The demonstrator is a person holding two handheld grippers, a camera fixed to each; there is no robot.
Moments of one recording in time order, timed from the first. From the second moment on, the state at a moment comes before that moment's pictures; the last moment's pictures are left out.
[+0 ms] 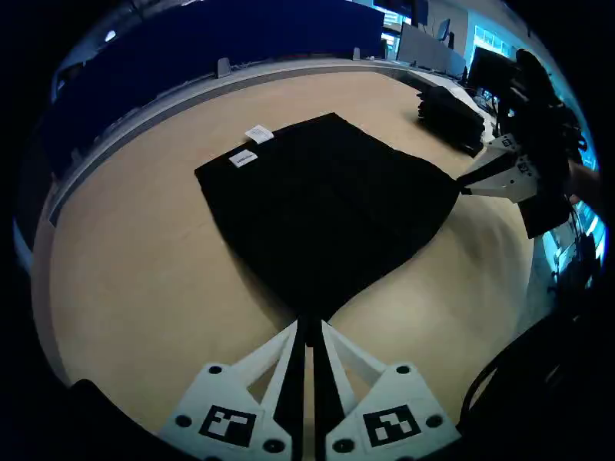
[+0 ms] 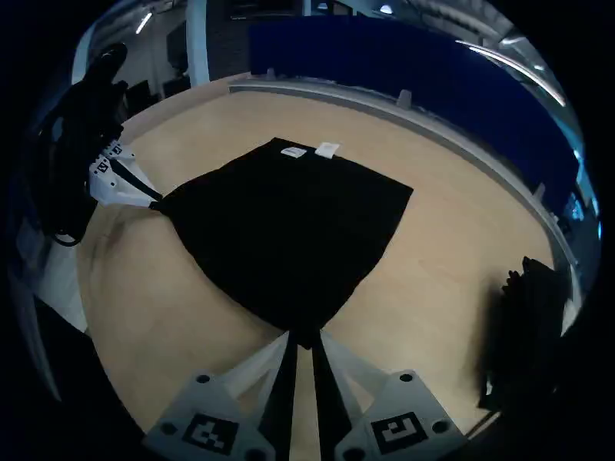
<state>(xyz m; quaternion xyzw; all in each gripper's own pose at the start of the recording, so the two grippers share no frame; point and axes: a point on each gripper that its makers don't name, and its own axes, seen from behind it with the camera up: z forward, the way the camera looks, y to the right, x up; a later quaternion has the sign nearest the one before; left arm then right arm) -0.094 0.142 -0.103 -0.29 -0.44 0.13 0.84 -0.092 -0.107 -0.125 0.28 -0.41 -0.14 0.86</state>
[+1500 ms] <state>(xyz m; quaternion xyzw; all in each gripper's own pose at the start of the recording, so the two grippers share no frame) 0.005 0.145 -0.150 -0.27 -0.45 0.06 0.85 -0.001 -0.106 -0.165 0.31 -0.41 -0.14 0.85</state>
